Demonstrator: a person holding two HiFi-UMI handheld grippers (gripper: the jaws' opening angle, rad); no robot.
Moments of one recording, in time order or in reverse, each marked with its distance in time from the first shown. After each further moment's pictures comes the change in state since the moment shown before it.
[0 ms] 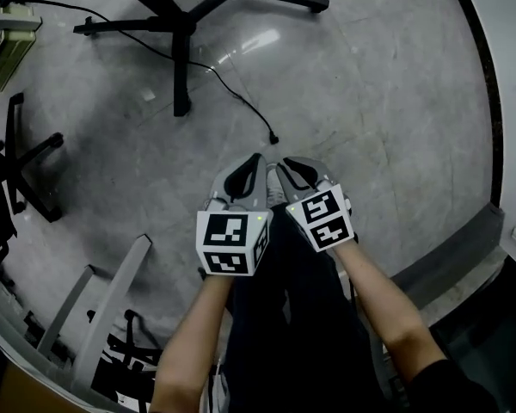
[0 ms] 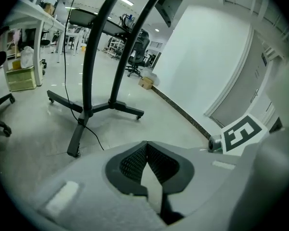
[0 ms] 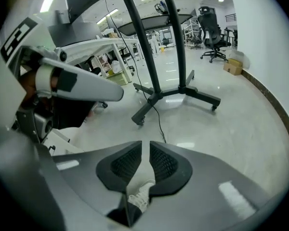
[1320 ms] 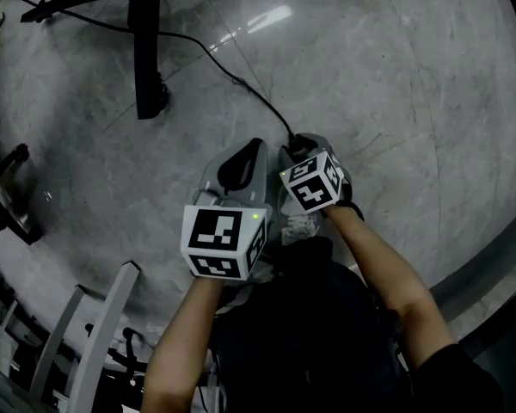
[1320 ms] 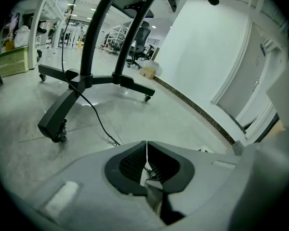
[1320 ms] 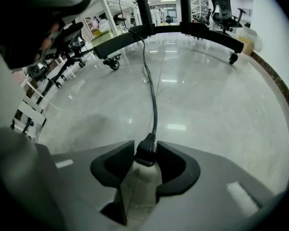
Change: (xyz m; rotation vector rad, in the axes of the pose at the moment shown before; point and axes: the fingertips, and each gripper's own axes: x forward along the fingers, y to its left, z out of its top) left arm 0.147 0.096 -0.118 0.035 0.024 -0.016; right arm 0.252 -0.087 -0.171 -0.039 0.245 -0.058
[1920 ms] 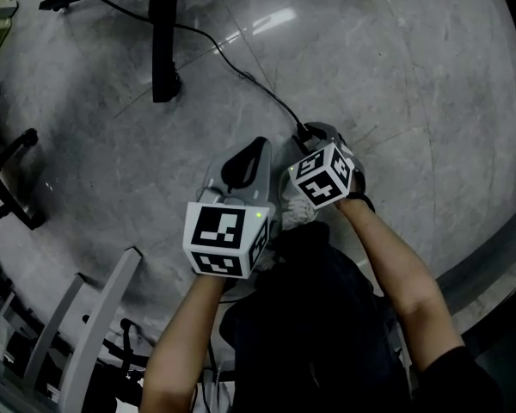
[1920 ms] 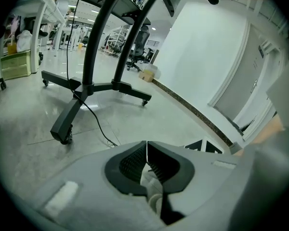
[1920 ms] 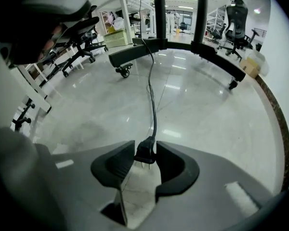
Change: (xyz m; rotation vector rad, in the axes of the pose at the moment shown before) left arm -0.043 -0.019 0.013 -0.001 -0.015 -0.004; right arm -0.052 -0.001 0.019 -0.173 -0.005 -0.065
